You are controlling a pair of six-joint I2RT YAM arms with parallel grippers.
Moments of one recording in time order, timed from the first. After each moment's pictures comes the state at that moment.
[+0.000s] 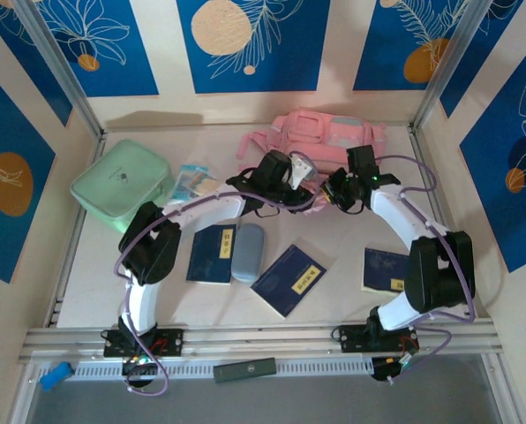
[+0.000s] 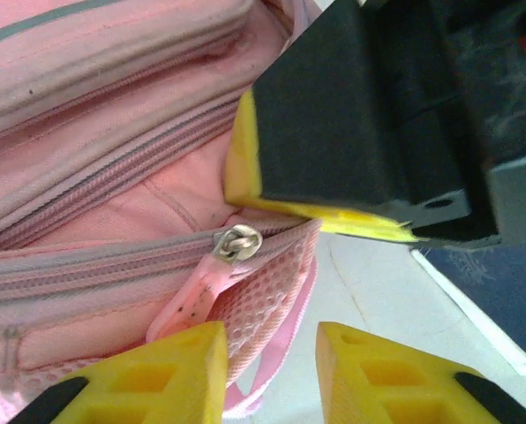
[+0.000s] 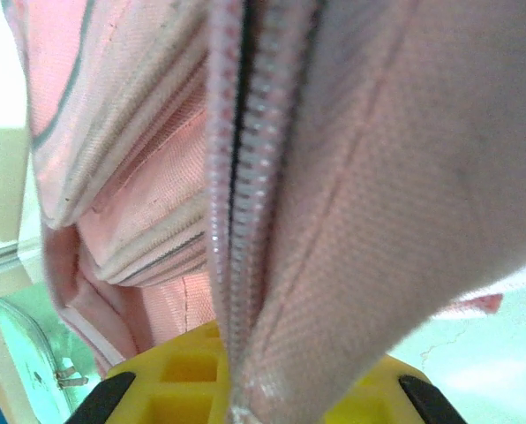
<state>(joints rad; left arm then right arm) -0.80 1.99 1.54 -0.17 0.34 -0.17 0.16 1.49 1.05 -0.47 -0.27 1.10</state>
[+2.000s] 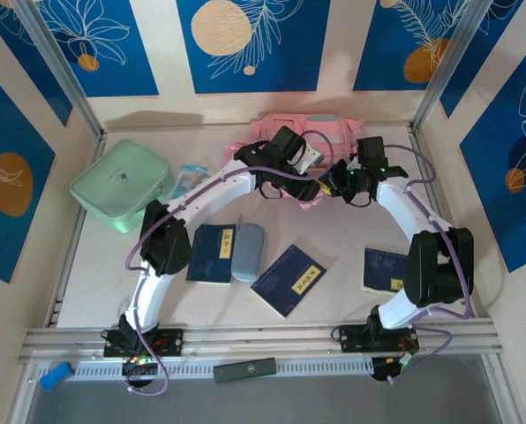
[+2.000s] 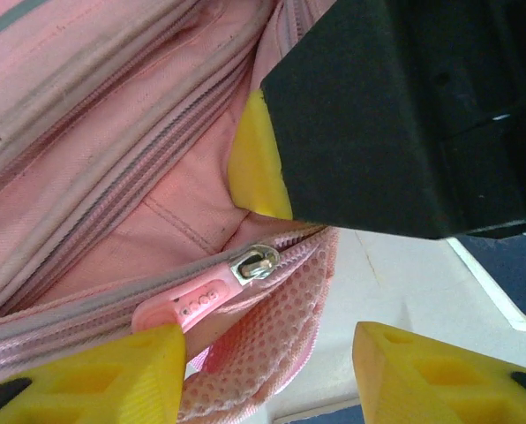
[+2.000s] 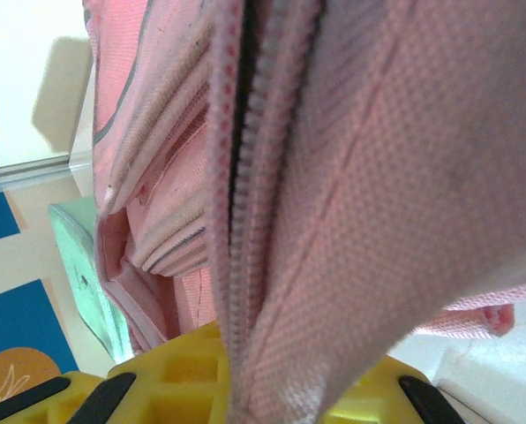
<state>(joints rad) -0.80 2.15 2.10 -0.84 0.25 -0.07 0.12 1.55 1.17 -0.52 -0.52 0.95</state>
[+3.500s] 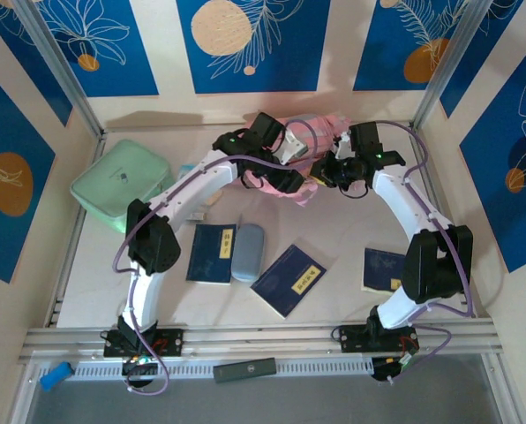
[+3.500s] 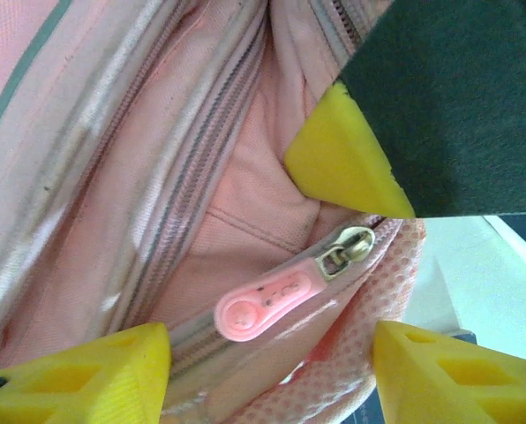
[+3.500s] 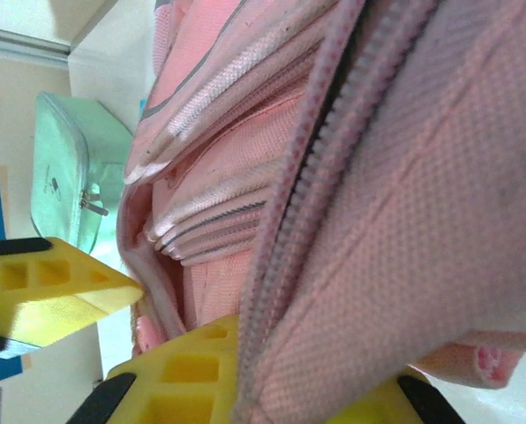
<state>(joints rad) -0.70 2.07 2.08 -0.92 0.31 0.10 0.18 1.59 1.35 -0.68 -0.55 0.60</state>
